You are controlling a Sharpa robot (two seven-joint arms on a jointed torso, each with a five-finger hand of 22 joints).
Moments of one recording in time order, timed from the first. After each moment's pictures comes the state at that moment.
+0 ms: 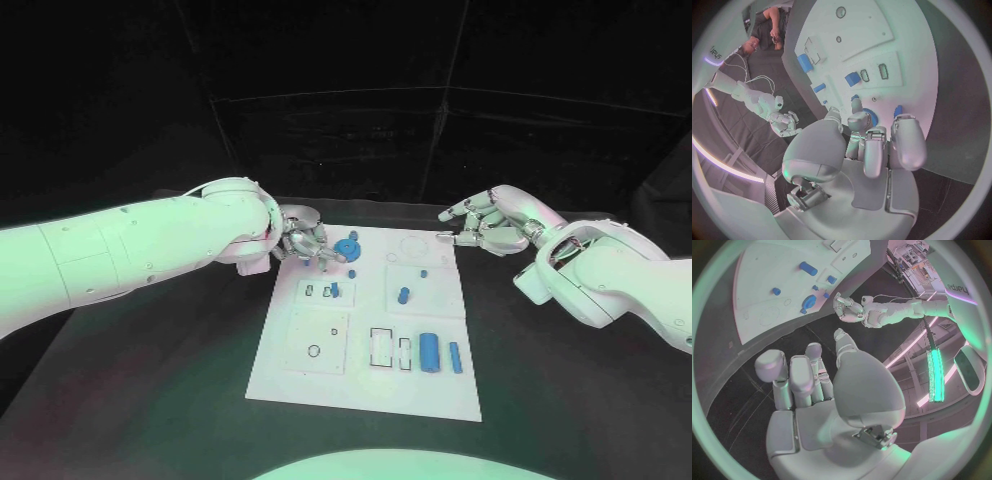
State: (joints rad) left arm 1.36 -0.69 -0.16 1.33 -1.03 0.18 -0.30; left_hand 1.08 0.10 -0.17 0.28 0.05 0.98 0.03 0.59 0.51 1.29 -0.03 1.08 0.98 1.47 -0.09 1.57 1.31 0.09 1.46 0.01 1.32 1.15; right arm 1.20 -0.97 -0.02 1.63 -0.99 -0.39 0.03; right_hand 1.30 -0.06 -0.07 0.14 0.32 0.90 0.16 0.11 0.07 1.14 0.07 0.94 0.85 1.47 -0.01 1.20 1.06 0.11 1.26 0.09 1.30 0.91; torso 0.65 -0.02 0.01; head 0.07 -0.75
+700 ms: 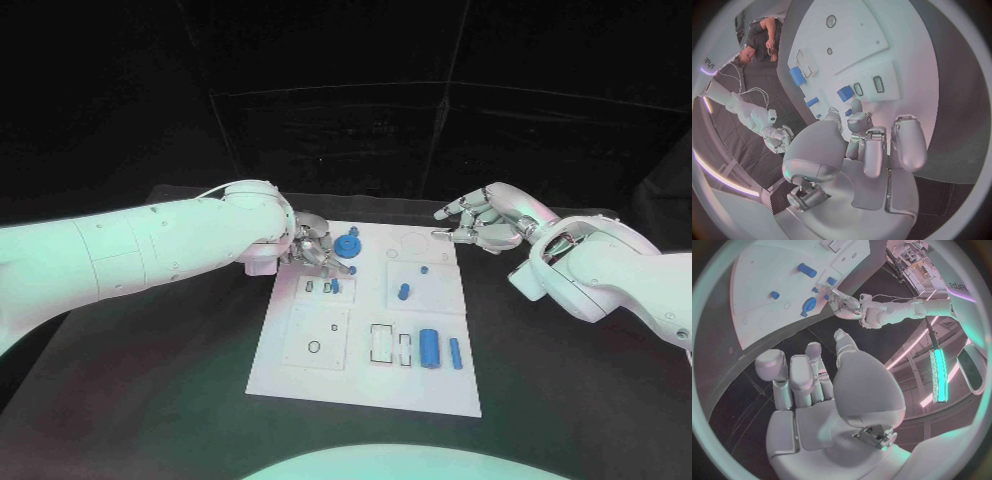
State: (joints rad) left arm 1.36 -0.62 -0.21 1.27 -1.07 0.25 -0.33; left_hand 1.07 0.11 -0.19 0.28 0.05 0.96 0.03 0.61 0.54 1.29 -0.03 1.10 0.99 1.47 -0.09 1.57 1.31 0.08 1.46 0.01 1.33 1.18; right arm 1.20 -0.94 -0.02 1.62 -0.98 -0.38 0.01; right_hand 1.30 -0.06 -0.08 0.14 0.34 0.90 0.16 0.11 0.07 1.13 0.07 0.93 0.84 1.47 -0.01 1.18 1.05 0.11 1.26 0.09 1.29 0.89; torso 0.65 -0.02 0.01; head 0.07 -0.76
